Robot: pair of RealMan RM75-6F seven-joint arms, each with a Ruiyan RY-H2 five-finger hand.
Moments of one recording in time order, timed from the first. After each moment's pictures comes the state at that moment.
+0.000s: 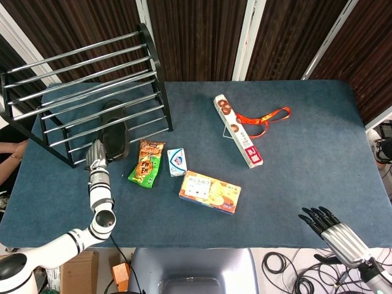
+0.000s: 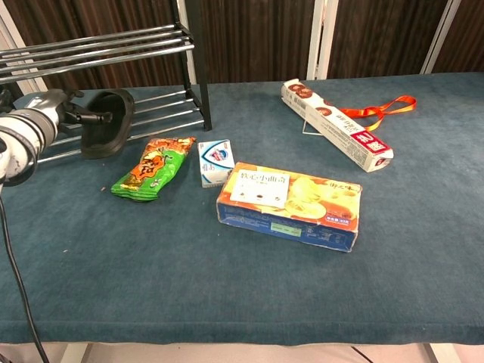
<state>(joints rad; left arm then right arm) -0.78 -1.81 -0.64 -1.09 0.50 1.02 0.27 0.19 -1.04 -0.24 -1.39 -1.86 1.37 0.20</state>
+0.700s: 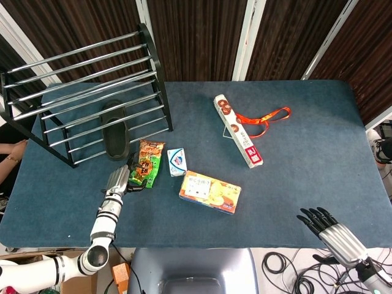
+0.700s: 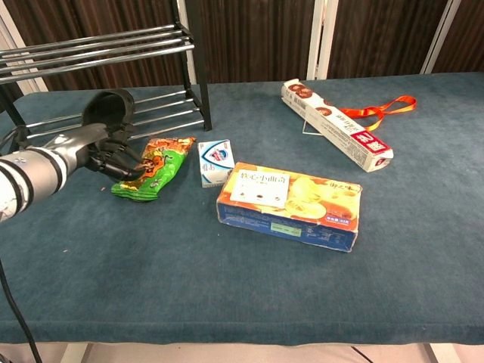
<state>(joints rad) -0.66 -1.67 -0.38 -1.52 0.64 1.01 0.27 0.19 -1.05 -0.24 -1.40 -1.86 1.35 0.17</state>
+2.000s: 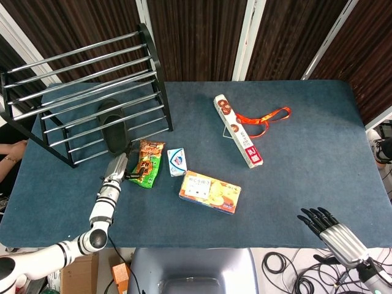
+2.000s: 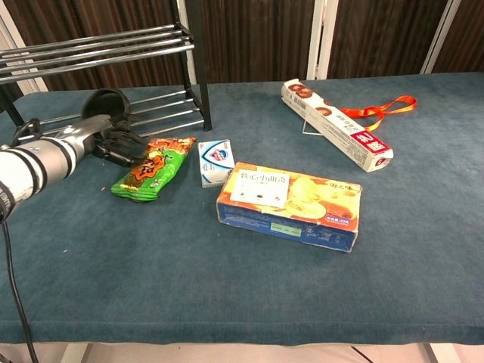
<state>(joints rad) -0.72 -1.70 -0.39 -1.25 0.78 0.83 0.01 0.19 -1.05 -0.24 -1.41 -1.86 1.35 0.17</state>
